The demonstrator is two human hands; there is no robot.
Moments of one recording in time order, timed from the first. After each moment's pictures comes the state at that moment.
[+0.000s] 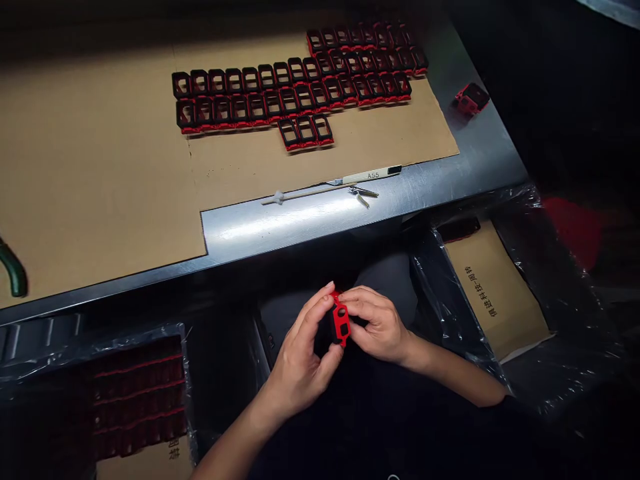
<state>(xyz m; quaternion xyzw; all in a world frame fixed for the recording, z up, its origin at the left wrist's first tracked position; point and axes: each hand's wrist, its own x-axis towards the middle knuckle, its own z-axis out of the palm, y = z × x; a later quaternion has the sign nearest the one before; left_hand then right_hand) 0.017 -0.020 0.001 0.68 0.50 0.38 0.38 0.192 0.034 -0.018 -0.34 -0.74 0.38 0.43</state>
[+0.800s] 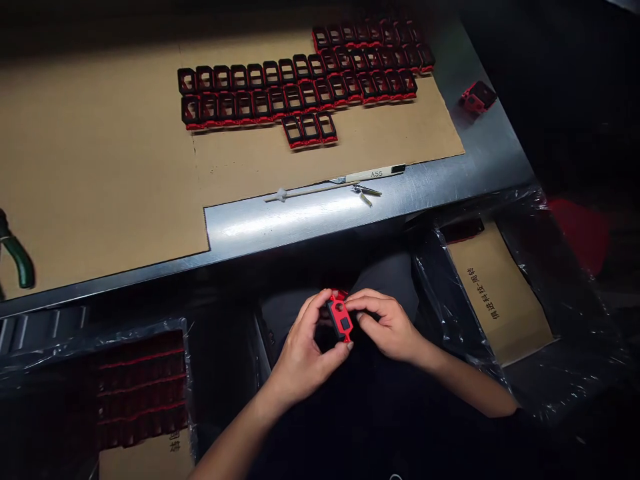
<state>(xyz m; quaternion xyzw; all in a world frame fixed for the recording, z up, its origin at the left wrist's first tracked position) 0.025 -0.026 -0.009 0.53 0.57 0.35 0.51 0.212 0.027 -0.019 -0.41 -0.66 0.54 0.34</state>
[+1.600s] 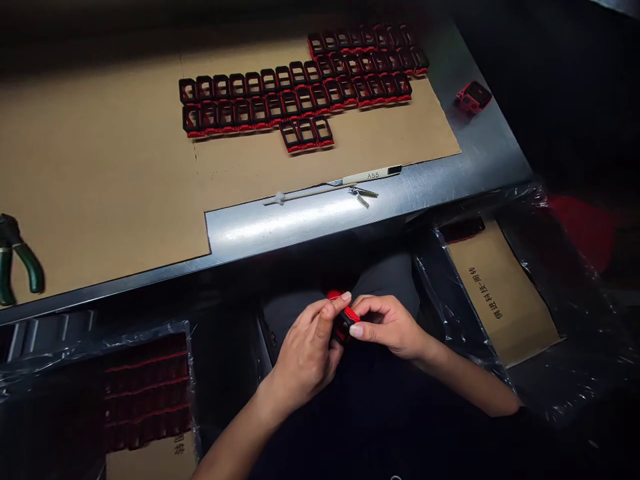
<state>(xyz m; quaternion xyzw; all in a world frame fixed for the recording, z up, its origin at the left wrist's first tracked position) 0.022 -0.018 -0.017 0.79 0.44 0.36 0.24 0.215 0.031 -0.011 -0.36 -0.46 0.75 0.31</state>
